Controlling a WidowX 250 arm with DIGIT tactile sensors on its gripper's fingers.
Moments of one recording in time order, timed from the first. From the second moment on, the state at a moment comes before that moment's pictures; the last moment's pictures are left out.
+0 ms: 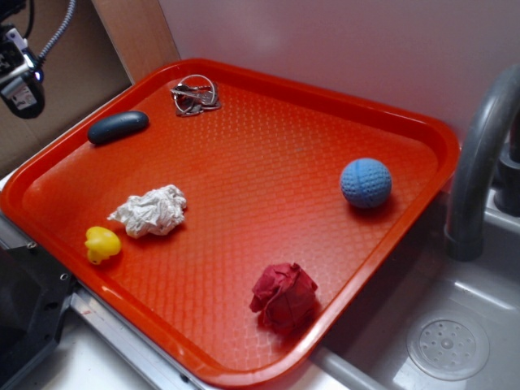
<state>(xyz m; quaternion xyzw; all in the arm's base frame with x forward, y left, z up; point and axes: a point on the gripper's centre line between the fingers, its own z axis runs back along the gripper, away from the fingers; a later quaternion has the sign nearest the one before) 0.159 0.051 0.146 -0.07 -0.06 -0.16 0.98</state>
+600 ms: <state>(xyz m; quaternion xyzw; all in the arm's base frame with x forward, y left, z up) 0.211 0.085 0.080 0.02 -0.10 -0.28 0.96</state>
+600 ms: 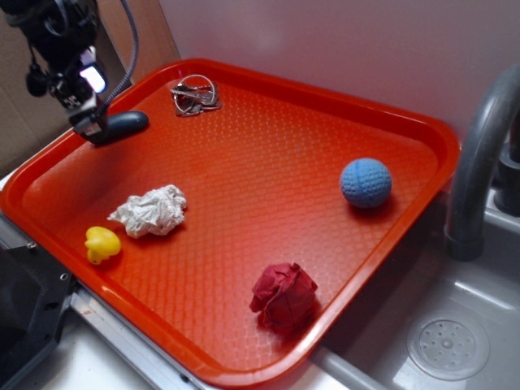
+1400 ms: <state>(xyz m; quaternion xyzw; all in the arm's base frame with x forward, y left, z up) 0.222 0.134 0.043 0.01 -0.03 -0.23 0.97</state>
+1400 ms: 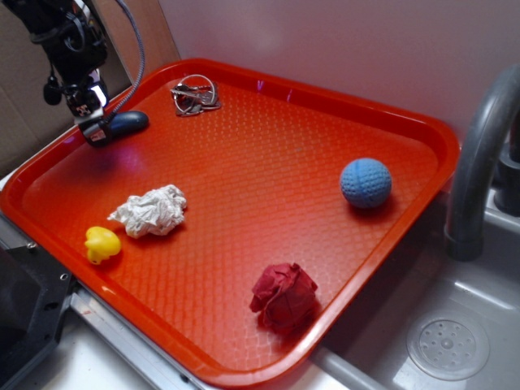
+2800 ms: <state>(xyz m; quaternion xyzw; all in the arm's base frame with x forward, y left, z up) 0.238 0.105 0.011 0.04 0.02 -0.25 0.97</state>
